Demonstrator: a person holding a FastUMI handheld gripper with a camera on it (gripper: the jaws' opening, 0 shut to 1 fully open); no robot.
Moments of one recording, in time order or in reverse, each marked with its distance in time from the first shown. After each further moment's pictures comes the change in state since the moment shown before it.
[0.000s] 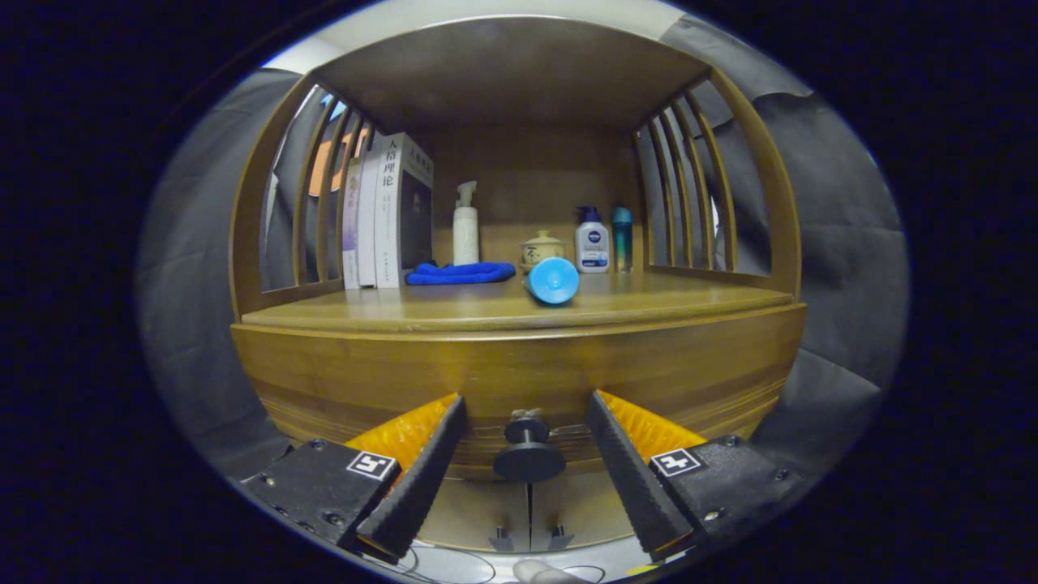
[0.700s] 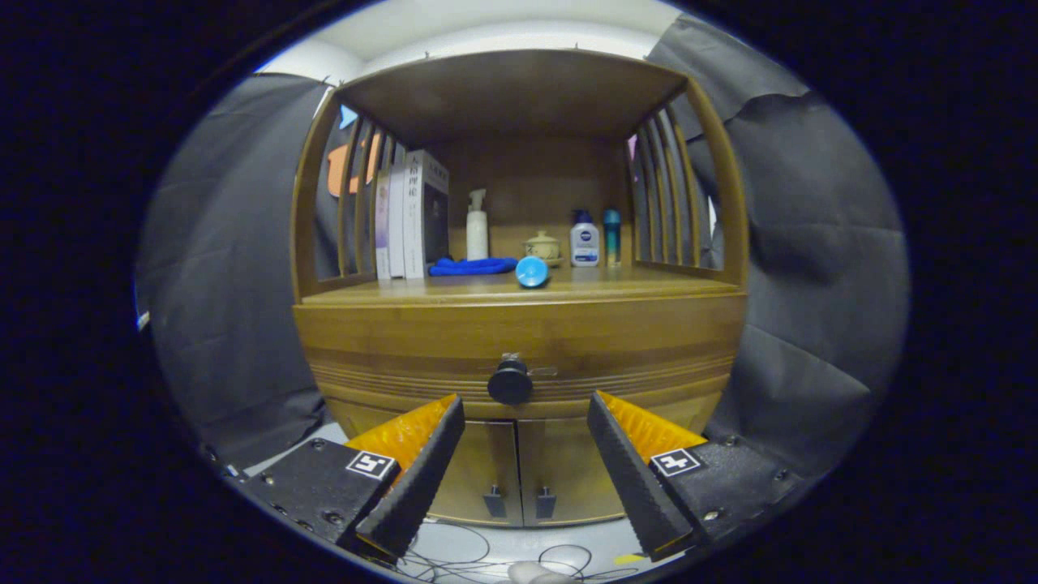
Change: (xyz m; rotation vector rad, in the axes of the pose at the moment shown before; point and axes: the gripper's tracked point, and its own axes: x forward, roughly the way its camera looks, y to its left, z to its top) arm -0.129 -0.029 -0.008 0.017 -0.025 0.045
